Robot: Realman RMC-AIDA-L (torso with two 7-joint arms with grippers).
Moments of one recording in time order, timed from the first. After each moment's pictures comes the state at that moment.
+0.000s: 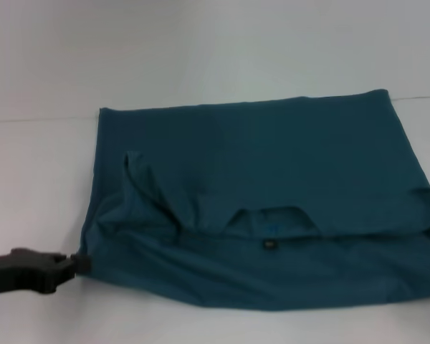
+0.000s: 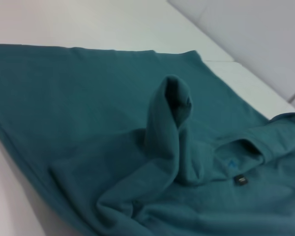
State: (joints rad) left arm -0.39 -2.16 0.64 1.04 2.24 1.59 -1.90; right arm 0.22 1.95 -0.39 -0.75 -2.18 -1.62 1.68
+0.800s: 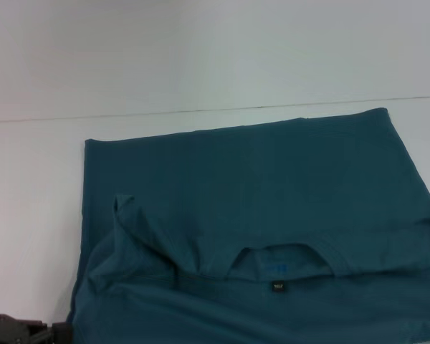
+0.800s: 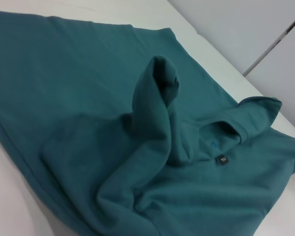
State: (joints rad) left arm -0.31 -2.16 0.51 1.05 2.33 1.83 -1.82; right arm 0.11 1.96 -0.33 -0.77 -2.18 -1.71 1.61
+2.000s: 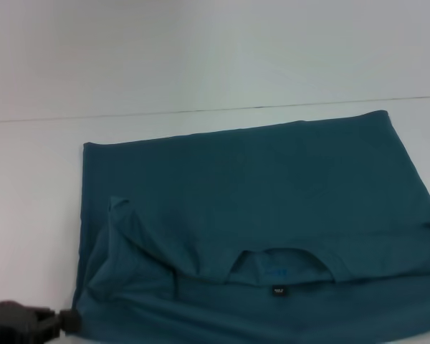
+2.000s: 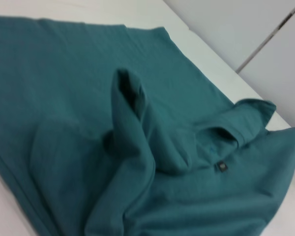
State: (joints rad) left arm -0.36 -2.16 0.49 1.02 2.35 1.82 -1.81; right arm 0.17 1.95 -0.25 -0.76 -2.20 -1.72 1.60
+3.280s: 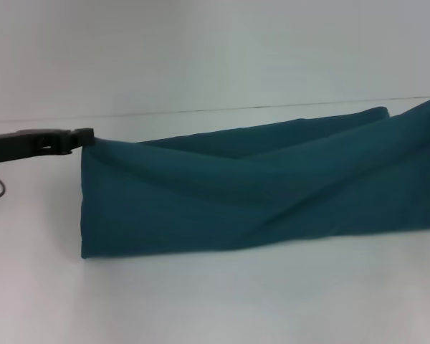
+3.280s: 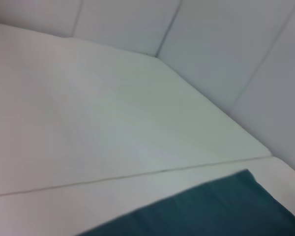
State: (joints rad) left arm -0.71 -2.10 0.45 0.87 2.28 1.36 -1.99; right arm 0.57 1.95 -0.20 -0.76 -2.17 -1.30 1.73
